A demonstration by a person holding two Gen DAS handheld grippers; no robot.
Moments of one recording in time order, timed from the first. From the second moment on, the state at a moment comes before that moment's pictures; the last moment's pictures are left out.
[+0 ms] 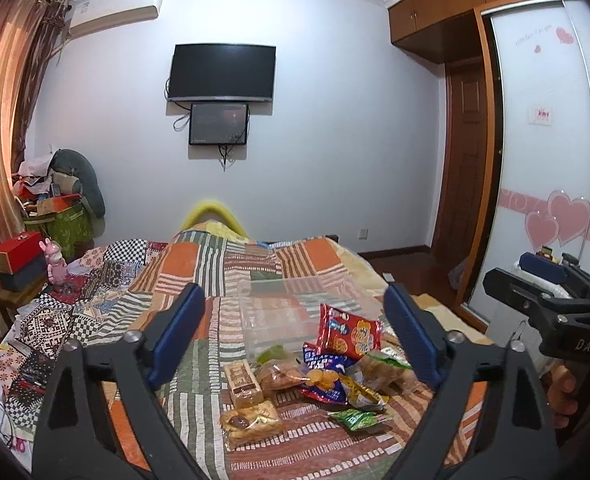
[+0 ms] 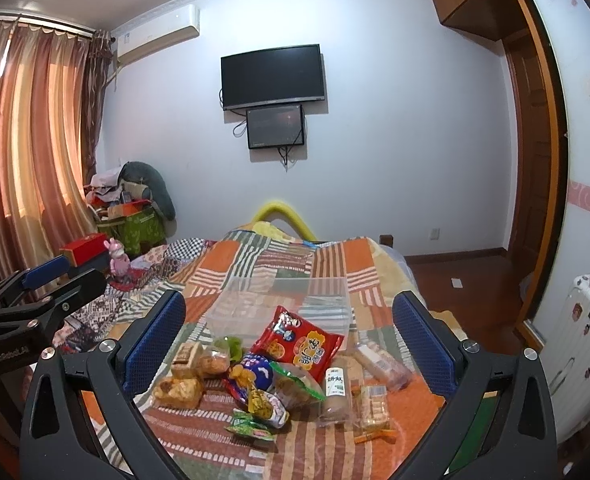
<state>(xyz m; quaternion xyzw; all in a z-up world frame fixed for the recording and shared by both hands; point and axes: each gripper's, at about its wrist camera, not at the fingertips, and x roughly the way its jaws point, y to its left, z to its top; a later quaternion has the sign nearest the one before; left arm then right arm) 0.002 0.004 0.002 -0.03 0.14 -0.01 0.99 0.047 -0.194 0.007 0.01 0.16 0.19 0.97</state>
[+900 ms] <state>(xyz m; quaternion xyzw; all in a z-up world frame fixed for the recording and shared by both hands) 0.109 0.057 -0.139 -0.03 0.41 -0.04 0.91 0.126 -0.218 -0.094 -0.01 0.37 0.16 0.91</state>
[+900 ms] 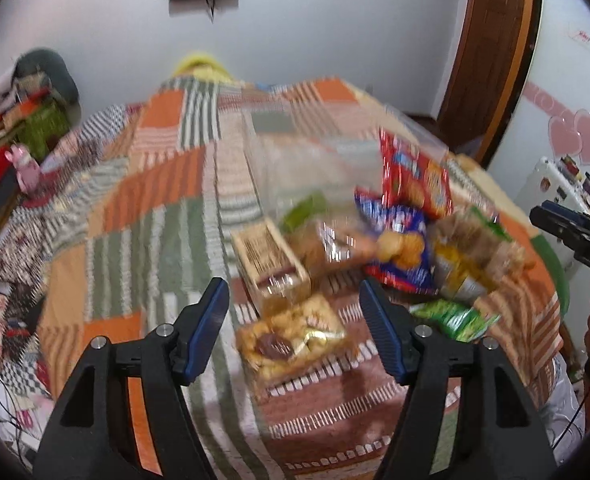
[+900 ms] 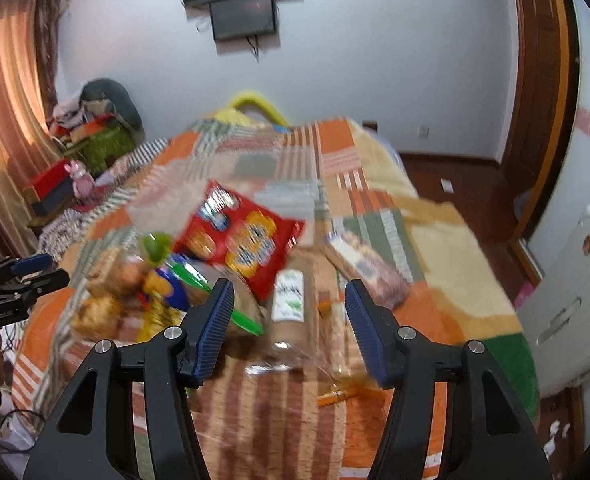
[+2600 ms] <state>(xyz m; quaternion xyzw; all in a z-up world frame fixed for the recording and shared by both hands) 0.126 0.042 -0.098 -0.04 0.34 -0.04 0.94 0.161 -0.220 -0.085 0.00 0.37 0.18 0.91</state>
